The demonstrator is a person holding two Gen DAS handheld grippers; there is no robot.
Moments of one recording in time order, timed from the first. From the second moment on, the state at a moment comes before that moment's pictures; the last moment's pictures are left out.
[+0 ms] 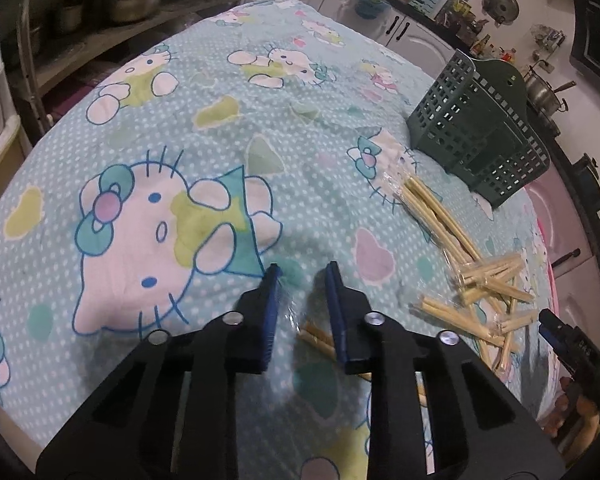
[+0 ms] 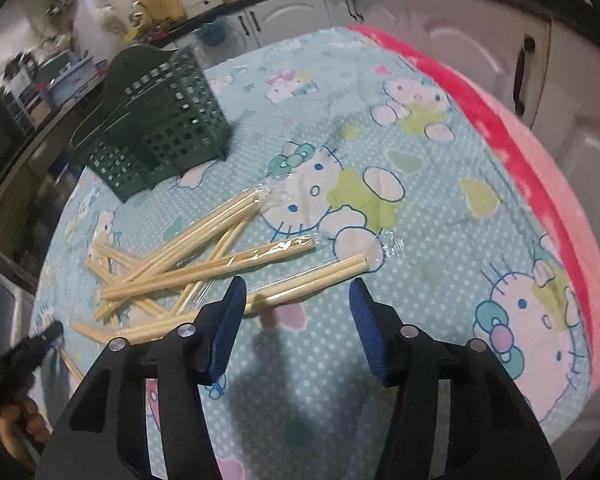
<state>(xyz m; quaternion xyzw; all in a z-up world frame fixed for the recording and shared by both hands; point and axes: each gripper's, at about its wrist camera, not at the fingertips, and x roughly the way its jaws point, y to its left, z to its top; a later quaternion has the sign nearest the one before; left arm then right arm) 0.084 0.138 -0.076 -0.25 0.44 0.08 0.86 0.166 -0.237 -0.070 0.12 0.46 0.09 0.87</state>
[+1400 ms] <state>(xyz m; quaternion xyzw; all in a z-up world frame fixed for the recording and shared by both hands) 0.123 0.135 -0.020 -0.24 0.40 0.00 0.89 0.244 -0.309 -0.050 0.32 0.47 0.05 0.82</state>
